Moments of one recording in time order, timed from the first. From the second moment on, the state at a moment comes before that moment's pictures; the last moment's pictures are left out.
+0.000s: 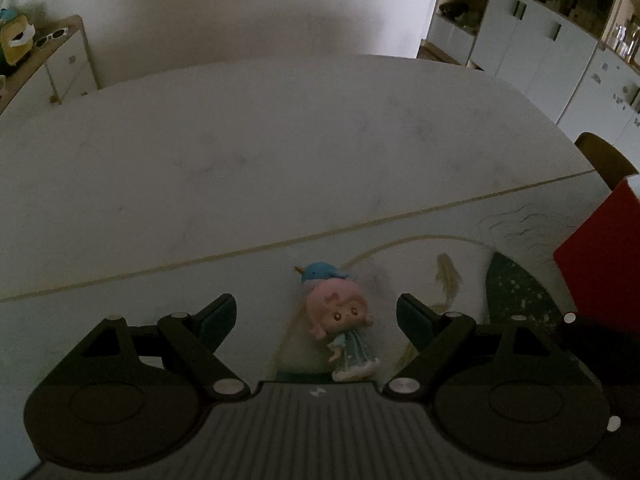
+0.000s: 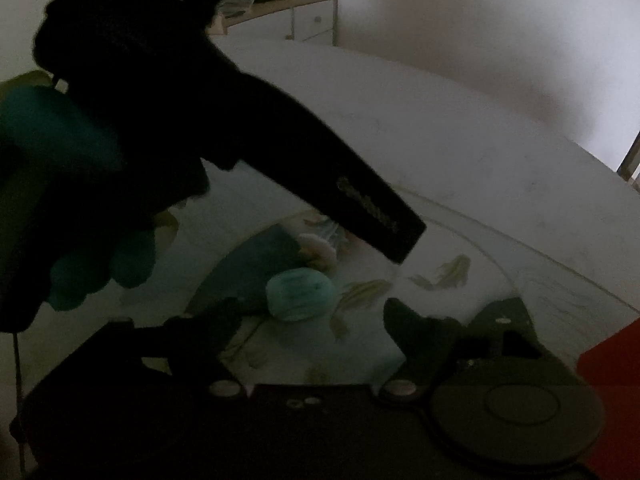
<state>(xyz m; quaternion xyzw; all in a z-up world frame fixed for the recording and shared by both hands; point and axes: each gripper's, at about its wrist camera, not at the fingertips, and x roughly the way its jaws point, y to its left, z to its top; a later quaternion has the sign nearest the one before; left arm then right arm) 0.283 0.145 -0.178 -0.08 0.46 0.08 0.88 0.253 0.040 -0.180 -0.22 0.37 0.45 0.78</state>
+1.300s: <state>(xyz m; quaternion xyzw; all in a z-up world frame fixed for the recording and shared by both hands) 0.256 0.148 -0.177 -0.11 0.46 0.11 0.88 0.212 0.021 -0.144 -0.21 0.39 0.42 0.79</state>
